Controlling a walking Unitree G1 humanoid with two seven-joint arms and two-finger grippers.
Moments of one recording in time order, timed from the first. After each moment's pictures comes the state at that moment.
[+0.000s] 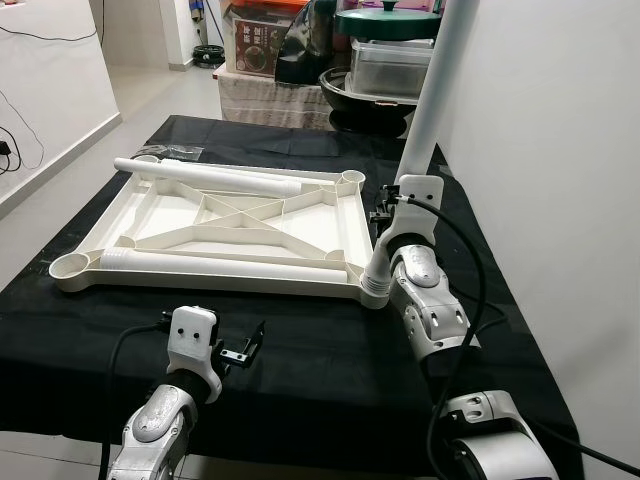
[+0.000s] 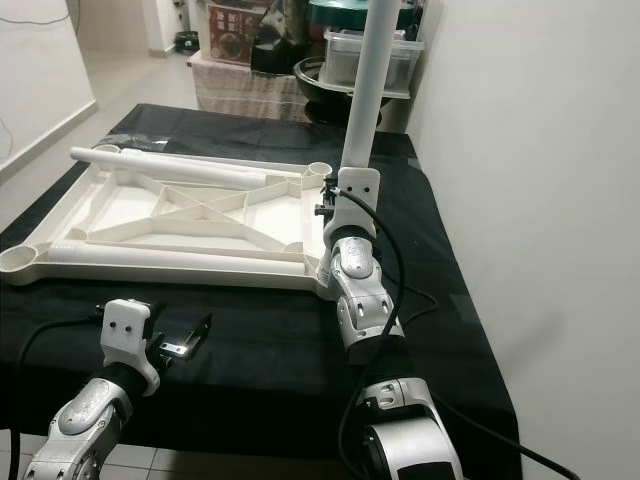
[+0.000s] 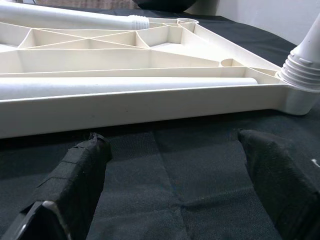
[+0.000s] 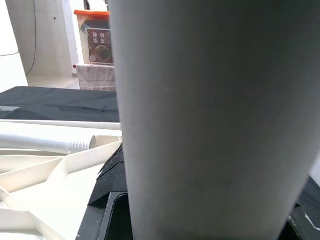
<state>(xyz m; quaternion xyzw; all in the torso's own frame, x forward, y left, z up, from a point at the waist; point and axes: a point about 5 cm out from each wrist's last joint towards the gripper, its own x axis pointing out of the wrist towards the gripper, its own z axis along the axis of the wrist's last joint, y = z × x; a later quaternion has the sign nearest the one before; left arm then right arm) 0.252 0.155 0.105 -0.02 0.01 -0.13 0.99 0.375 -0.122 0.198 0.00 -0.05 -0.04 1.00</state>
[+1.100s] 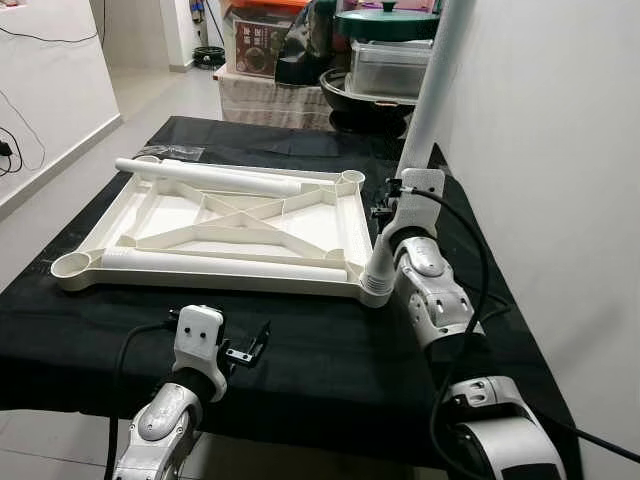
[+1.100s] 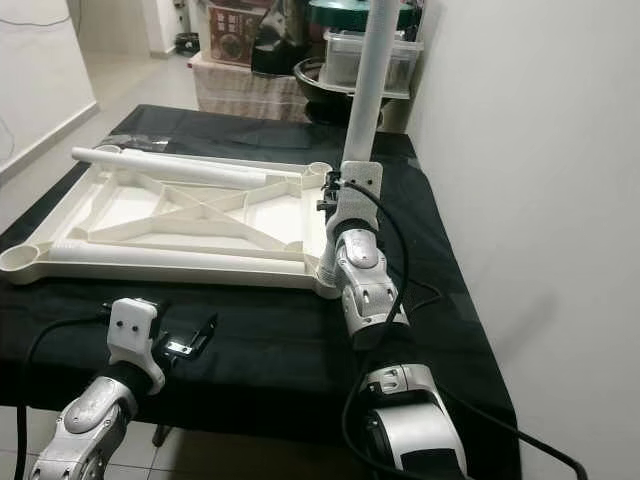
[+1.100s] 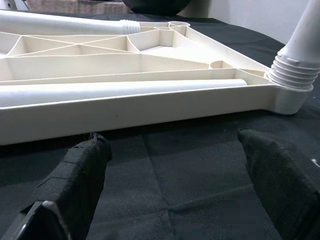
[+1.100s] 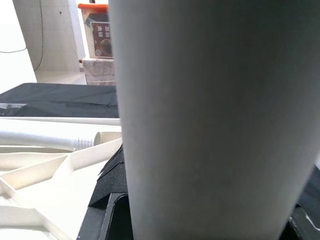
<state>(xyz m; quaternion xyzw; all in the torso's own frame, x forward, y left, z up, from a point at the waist) 0.253 0.149 0.105 -0.01 0.00 -0.14 0.99 0.384 -0.128 0.201 0.02 -0.02 -0.03 1.00</state>
